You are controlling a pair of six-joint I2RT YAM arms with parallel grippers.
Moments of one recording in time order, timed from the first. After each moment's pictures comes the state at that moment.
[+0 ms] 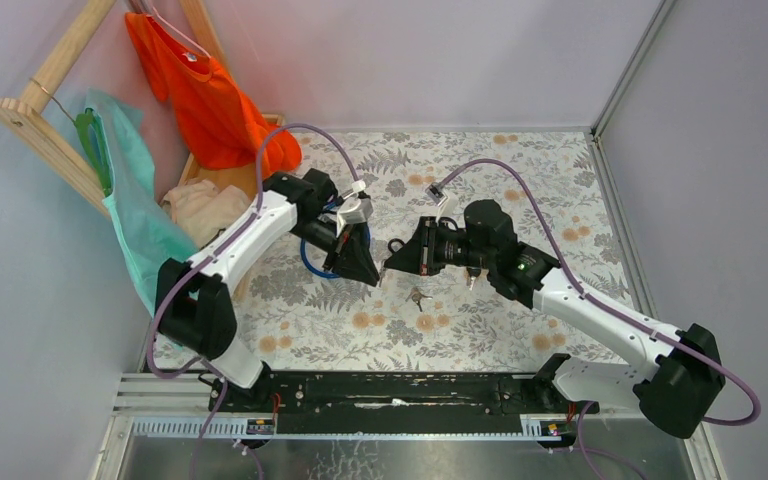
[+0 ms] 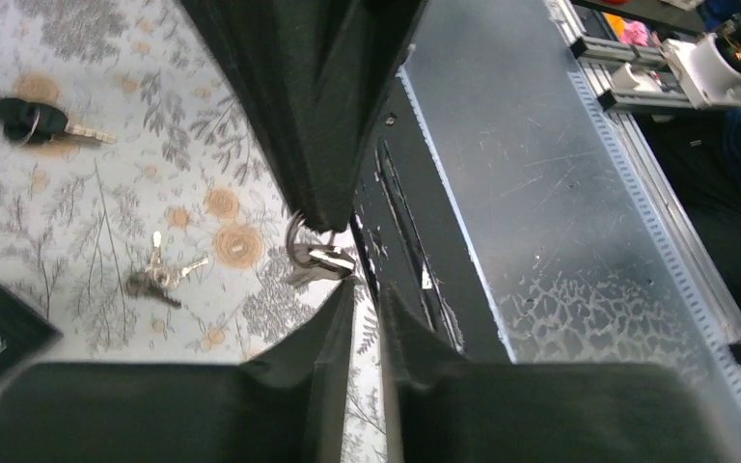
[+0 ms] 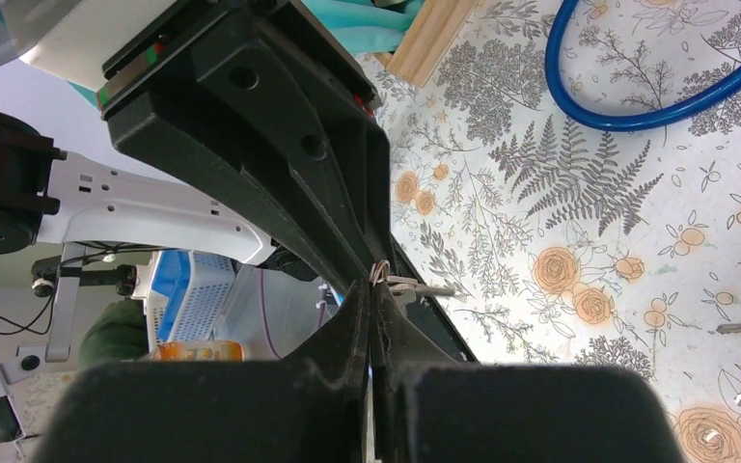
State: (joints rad) left arm -0.40 1.62 1.36 -1.39 1.39 1.27; right arm 0.77 1.16 0.88 -0.04 -0.47 0.78
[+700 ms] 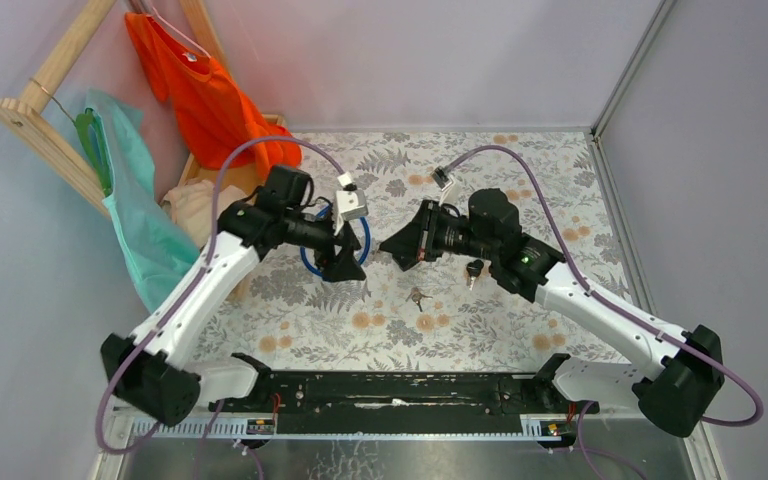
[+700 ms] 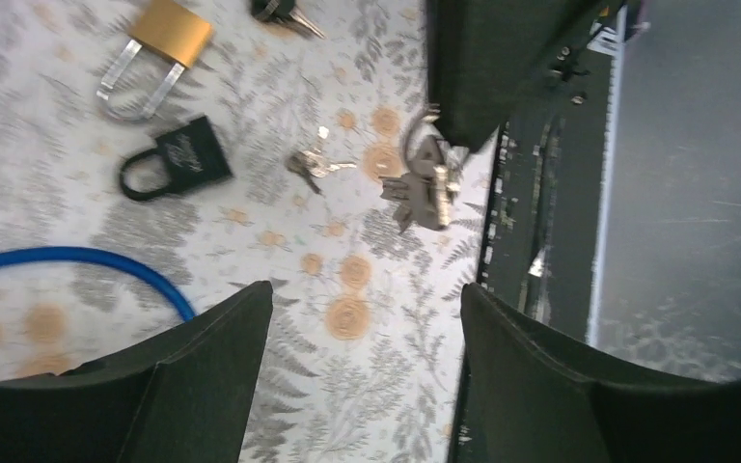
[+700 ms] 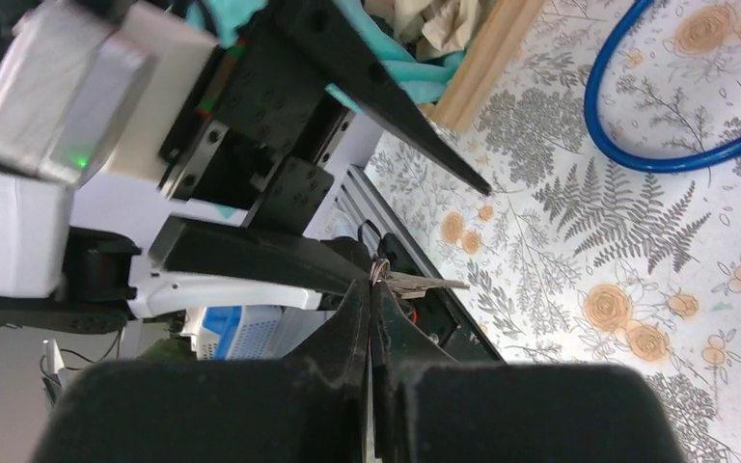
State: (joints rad) left arm -0.42 1.28 1.23 -0.88 0.91 0.51; right arm 0.77 1.17 0.97 -0.04 -0.43 0.89
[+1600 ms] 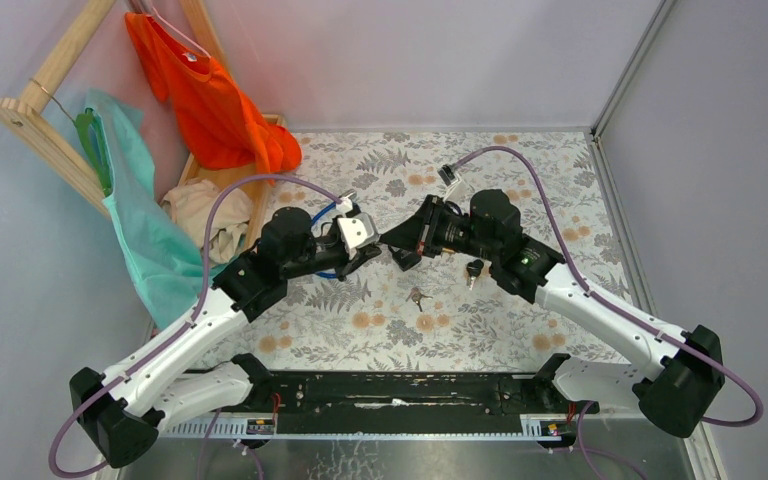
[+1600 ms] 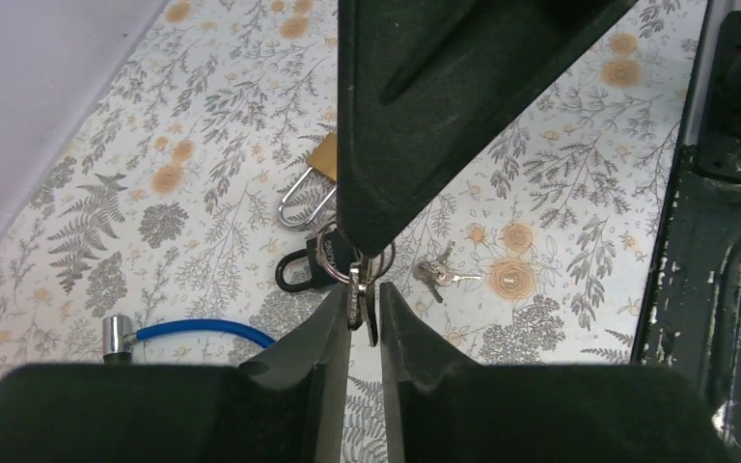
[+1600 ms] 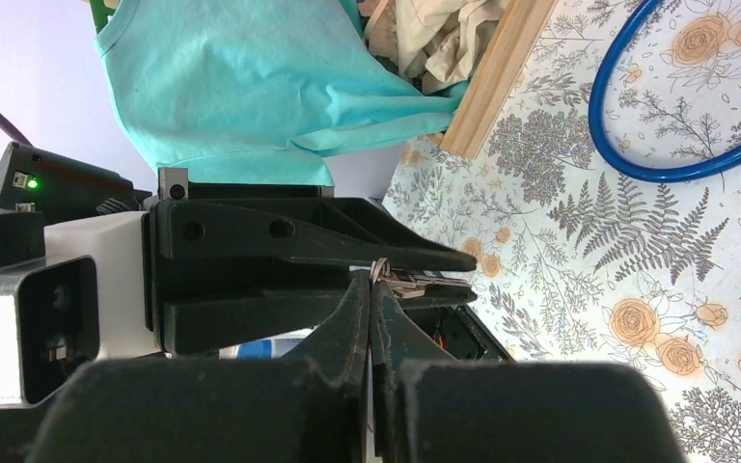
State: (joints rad) left arm -0.71 0.96 0.89 -0.24 0.42 0.31; right arm 0.77 1.17 0.96 0.01 -0.36 1.00
